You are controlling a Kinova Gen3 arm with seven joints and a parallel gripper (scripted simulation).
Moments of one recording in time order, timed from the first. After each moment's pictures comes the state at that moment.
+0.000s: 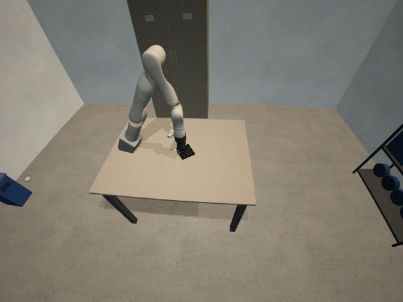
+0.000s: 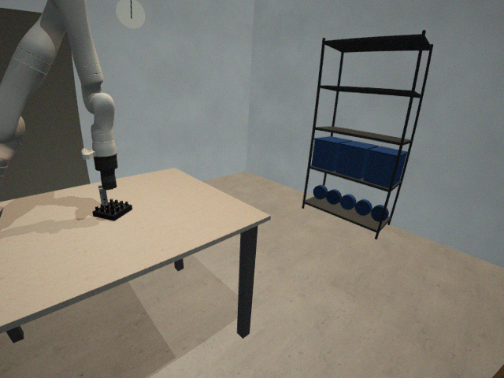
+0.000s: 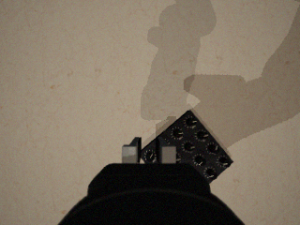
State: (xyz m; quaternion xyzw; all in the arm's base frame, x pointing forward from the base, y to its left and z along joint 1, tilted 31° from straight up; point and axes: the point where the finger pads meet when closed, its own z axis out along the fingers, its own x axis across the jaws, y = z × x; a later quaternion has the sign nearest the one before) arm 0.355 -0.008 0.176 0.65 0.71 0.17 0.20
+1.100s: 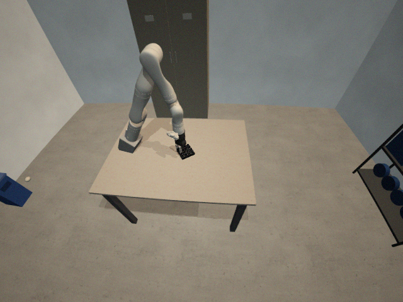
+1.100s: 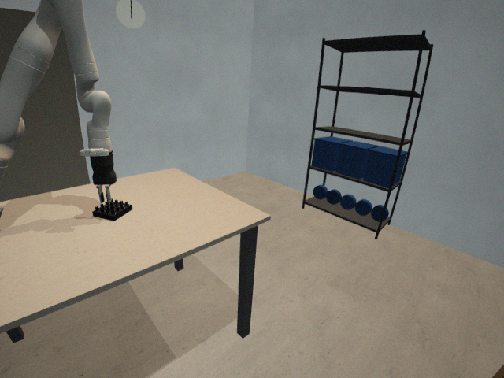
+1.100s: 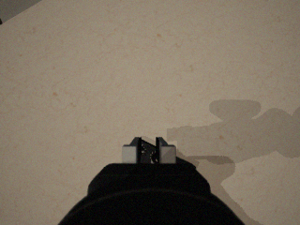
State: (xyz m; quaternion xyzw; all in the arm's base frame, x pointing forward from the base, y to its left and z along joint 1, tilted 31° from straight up) arm 0.356 -0.013 0.186 0.16 0.95 0.03 0.26
